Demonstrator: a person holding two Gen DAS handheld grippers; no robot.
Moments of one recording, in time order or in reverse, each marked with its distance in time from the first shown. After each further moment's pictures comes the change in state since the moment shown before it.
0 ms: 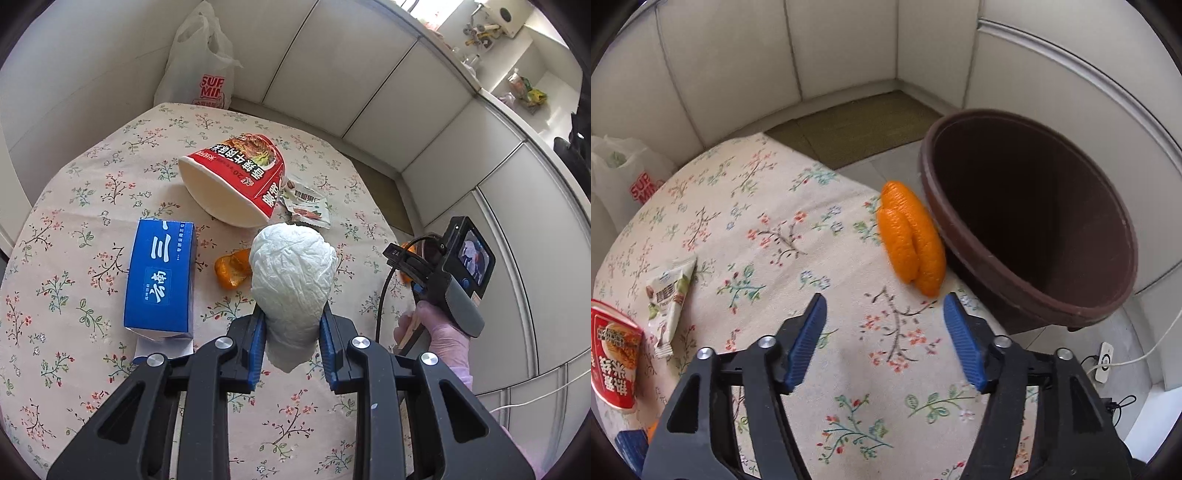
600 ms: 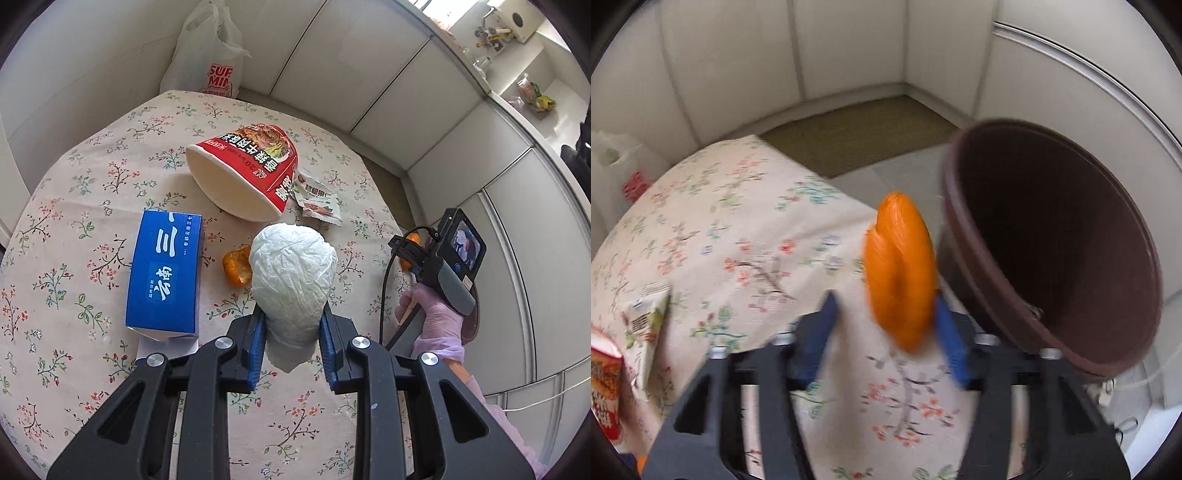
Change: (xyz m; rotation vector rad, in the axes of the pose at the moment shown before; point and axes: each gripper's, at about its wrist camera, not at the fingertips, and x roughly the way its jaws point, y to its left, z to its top) left arm 0.008 0.013 0.003 -0.034 0.032 0.008; right arm 0.042 0.021 0.026 -0.075 -0.025 0.035
